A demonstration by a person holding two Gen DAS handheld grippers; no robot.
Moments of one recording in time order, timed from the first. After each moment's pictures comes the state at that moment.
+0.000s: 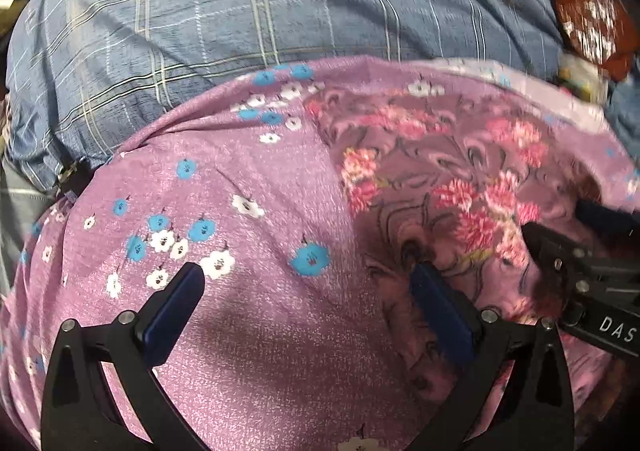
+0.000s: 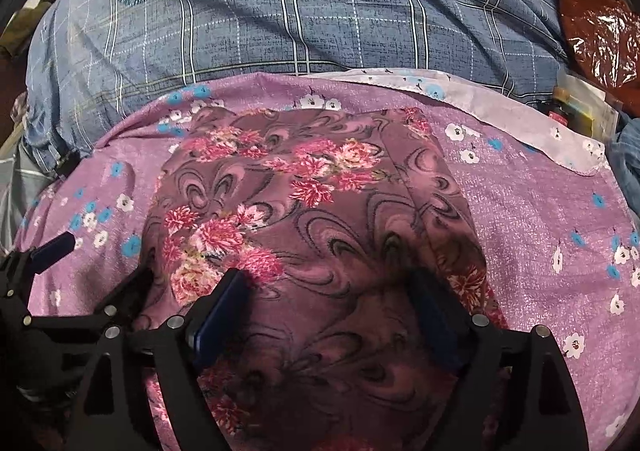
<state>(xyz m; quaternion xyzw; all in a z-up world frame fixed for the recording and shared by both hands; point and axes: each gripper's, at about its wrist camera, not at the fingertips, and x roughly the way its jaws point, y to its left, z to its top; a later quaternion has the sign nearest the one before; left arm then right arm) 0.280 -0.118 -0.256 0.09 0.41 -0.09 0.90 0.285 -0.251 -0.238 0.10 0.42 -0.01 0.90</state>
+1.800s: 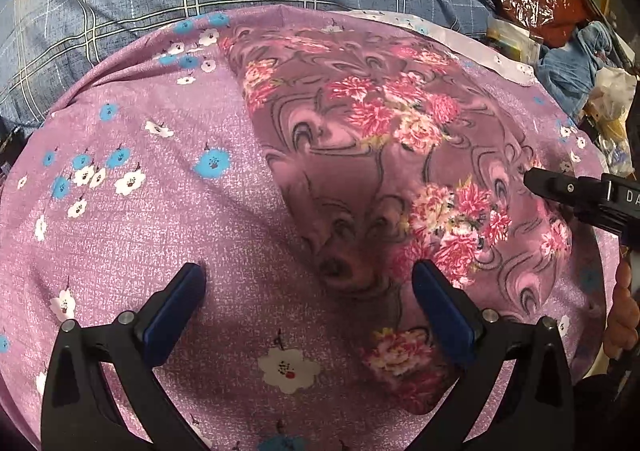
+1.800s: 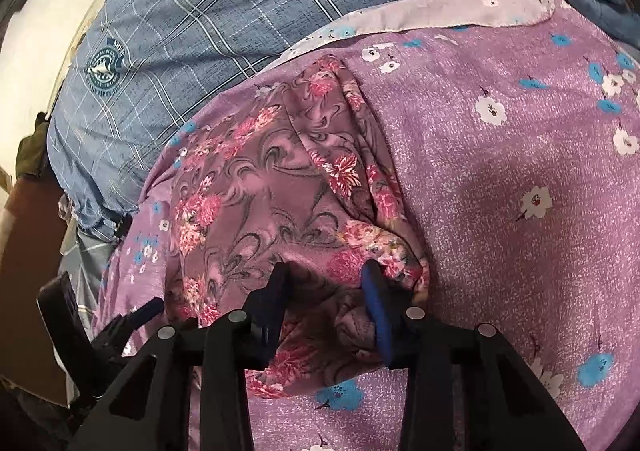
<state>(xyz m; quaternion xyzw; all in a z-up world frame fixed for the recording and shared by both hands) 0.244 -0.138 -0.250 0.08 0.47 -0.21 0.86 0.222 -0.334 -0.267 0.32 0.43 0.04 0.85</state>
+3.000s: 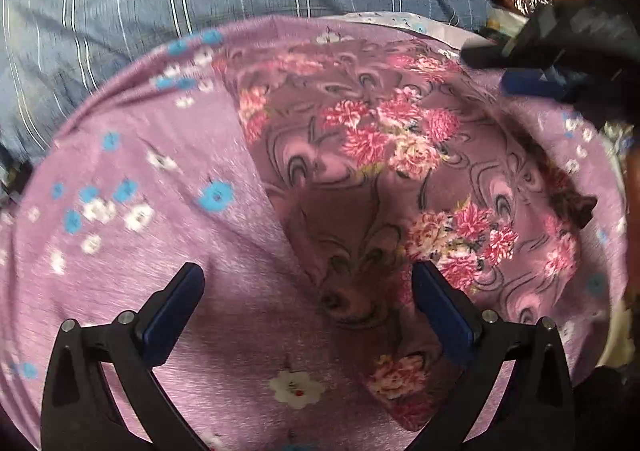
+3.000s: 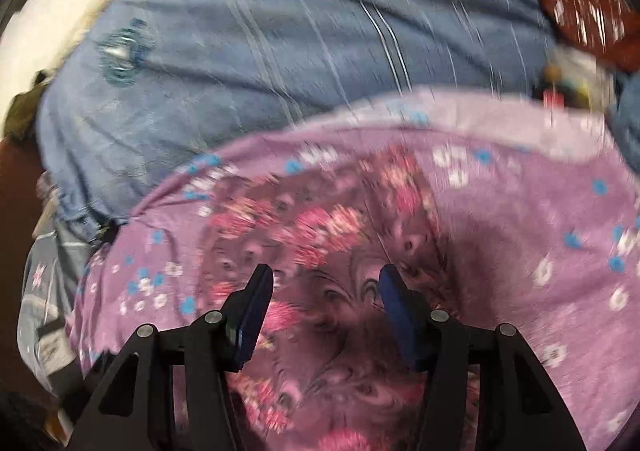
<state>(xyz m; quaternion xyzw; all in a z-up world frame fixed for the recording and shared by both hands) 0.259 -0.147 -0.239 0.10 0.47 -0.21 0.85 0.300 -0.297 -0.203 0.23 0.43 0.01 0.88</state>
